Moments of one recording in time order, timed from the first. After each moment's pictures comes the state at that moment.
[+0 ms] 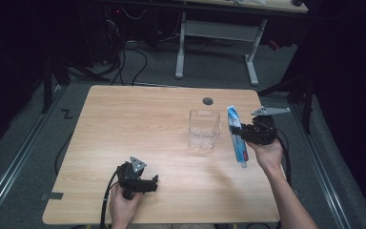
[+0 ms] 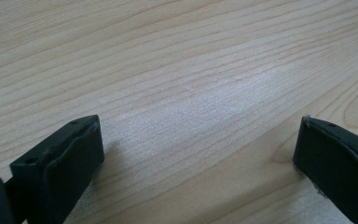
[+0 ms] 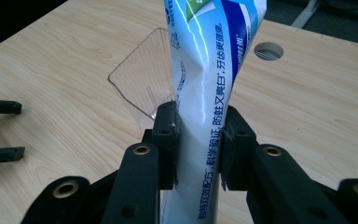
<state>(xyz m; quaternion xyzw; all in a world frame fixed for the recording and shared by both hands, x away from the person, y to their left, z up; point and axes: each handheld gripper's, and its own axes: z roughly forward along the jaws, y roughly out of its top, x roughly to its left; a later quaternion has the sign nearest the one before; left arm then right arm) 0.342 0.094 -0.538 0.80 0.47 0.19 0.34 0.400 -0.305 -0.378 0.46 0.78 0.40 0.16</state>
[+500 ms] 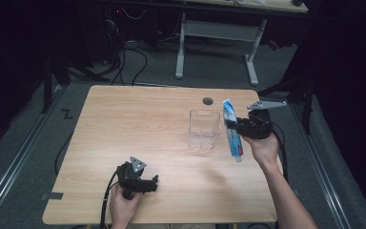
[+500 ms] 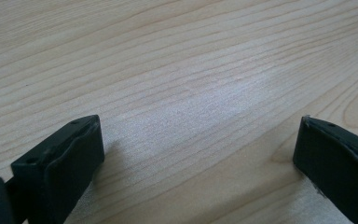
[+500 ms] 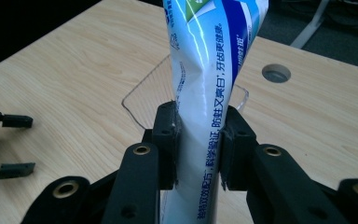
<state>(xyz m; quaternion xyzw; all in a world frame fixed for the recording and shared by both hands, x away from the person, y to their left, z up) 0.341 0.094 -0.538 0.80 0.47 0.19 0.34 0.409 -0.290 -0.363 0.44 0.78 0.41 0.17</state>
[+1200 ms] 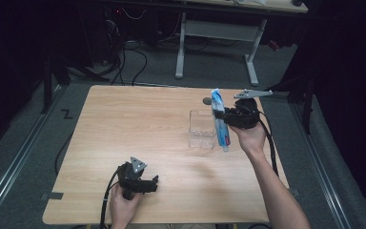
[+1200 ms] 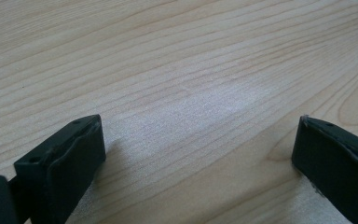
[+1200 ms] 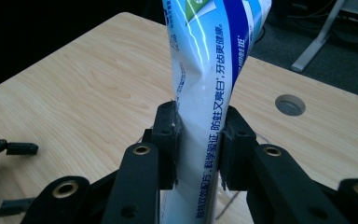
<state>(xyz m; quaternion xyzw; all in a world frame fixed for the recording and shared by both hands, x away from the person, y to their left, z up) 0.341 0.095 -0.537 0.80 0.46 0.18 0.34 0.435 -0.254 -0.349 0.43 0.78 0.42 0.17</state>
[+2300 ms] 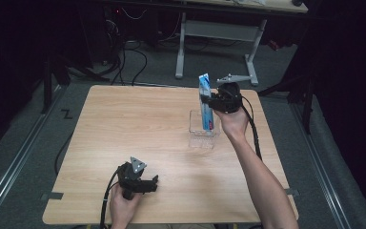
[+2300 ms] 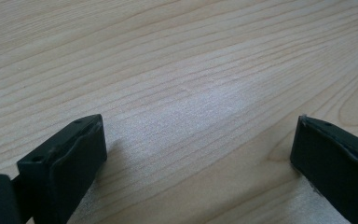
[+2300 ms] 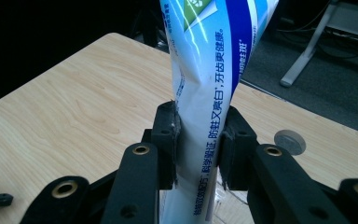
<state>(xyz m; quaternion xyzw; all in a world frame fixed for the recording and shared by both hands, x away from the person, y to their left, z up) 0.340 0.095 -0.537 0.80 0.46 0.18 0.34 0.478 -0.215 -0.339 0.43 0.77 0.42 0.20</state>
